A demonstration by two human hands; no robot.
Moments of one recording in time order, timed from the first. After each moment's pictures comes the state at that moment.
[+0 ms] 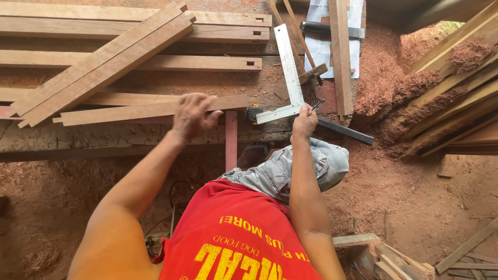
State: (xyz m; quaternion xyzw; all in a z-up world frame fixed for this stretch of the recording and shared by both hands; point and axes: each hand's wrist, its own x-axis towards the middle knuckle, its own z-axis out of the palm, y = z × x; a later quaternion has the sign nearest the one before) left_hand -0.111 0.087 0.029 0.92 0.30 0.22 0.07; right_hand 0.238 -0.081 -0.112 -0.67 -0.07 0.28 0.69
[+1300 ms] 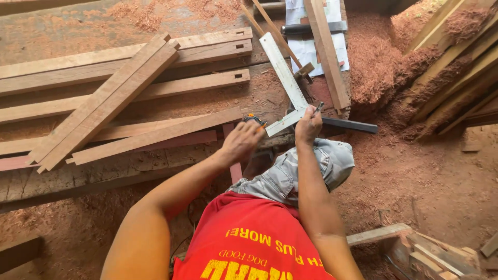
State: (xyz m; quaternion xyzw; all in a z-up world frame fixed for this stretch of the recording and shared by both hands) left_hand 0.005 0.013 0.035 0.97 0.07 0.15 0.17; right_hand 0.232 -0.082 -0.044 -0.81 -0.11 0.09 0.57
